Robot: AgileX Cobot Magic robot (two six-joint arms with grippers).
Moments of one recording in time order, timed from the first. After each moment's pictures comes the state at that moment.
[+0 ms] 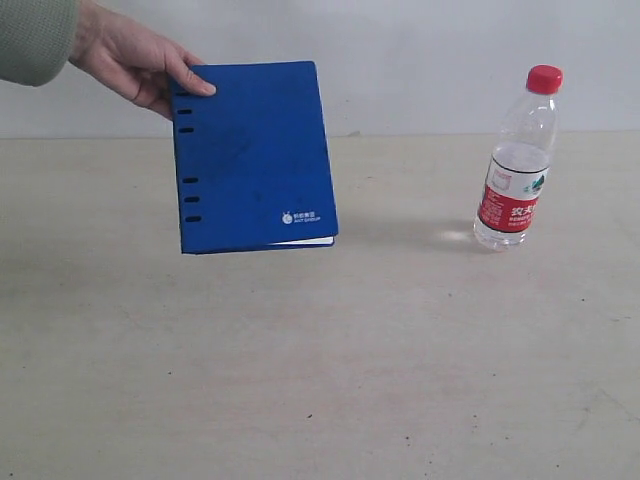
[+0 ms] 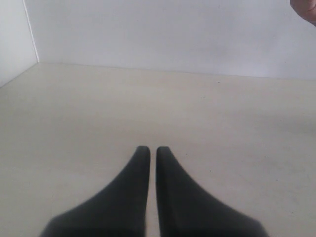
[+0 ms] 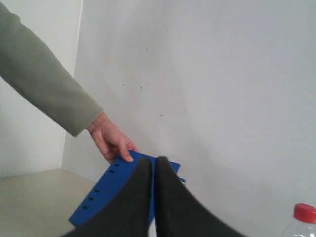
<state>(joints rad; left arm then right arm) 0.12 0.00 0.00 0.07 0.29 -0.07 0.65 0.00 -0.05 -0.10 -0.22 0.00</state>
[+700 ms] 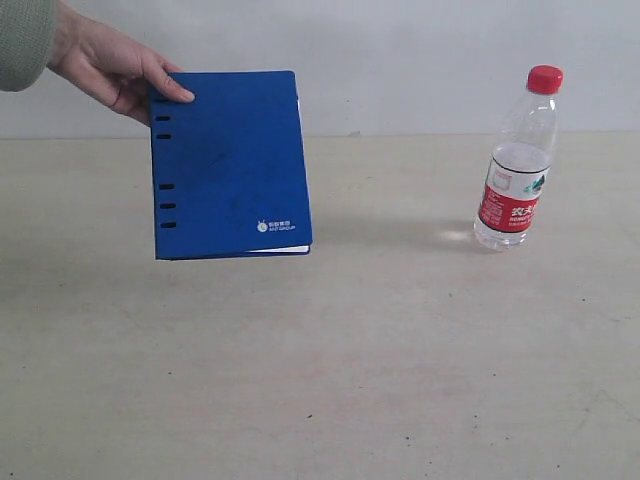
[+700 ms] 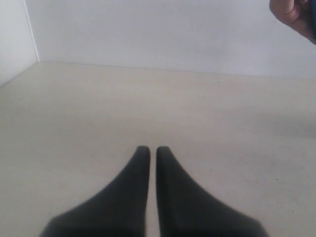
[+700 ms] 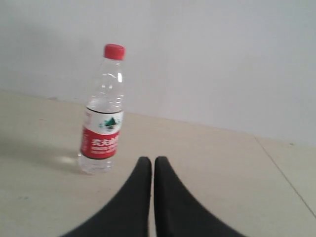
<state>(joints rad) 0.12 0.00 0.00 0.07 0.29 -0.07 0.00 0.00 0.00 -0.14 0.12 -0.04</state>
